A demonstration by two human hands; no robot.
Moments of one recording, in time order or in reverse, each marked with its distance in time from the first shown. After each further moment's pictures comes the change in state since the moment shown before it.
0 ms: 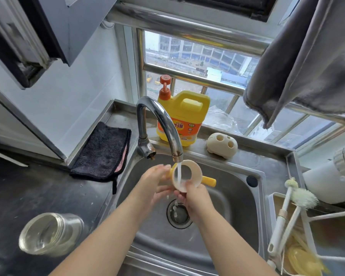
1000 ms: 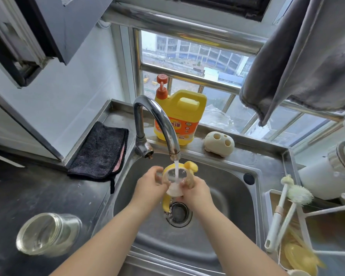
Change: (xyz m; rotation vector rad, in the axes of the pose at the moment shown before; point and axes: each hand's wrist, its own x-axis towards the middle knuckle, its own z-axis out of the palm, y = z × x) left_hand 0.007 -0.015 -0.004 0.725 0.183 0.288; right_hand -0.007 -0.007 -0.014 -0.395 0.017 -0.204
